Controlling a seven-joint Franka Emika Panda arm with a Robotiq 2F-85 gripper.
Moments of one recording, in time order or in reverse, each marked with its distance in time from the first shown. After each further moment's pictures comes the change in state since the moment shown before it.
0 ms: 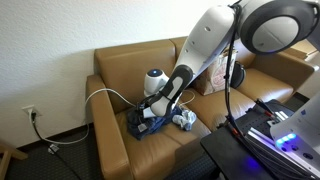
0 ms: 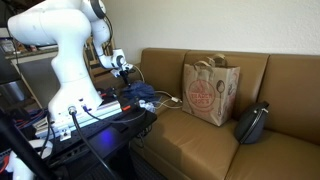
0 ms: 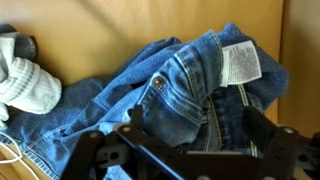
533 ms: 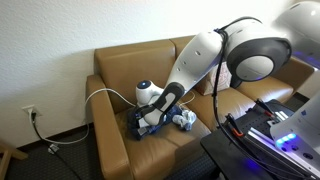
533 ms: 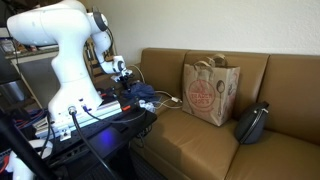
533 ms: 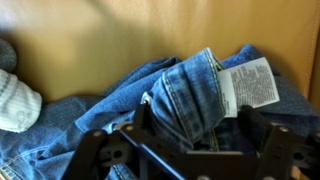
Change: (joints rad) arm 0.039 0.206 -0.023 0.278 -0.042 -0.187 0.029
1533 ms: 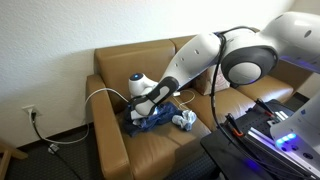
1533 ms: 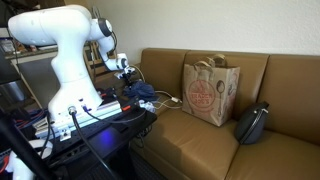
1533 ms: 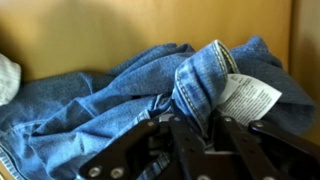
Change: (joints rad) arm -0.065 0.082 0.019 0.247 -0.025 -0.158 0.038
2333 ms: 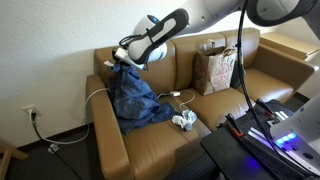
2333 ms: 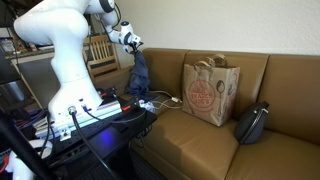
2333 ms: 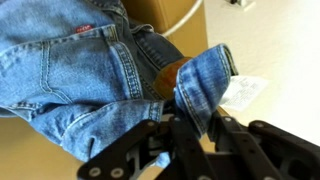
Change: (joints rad) arm -0.231 -0.403 0.178 -0.195 0.147 0.524 -0.105
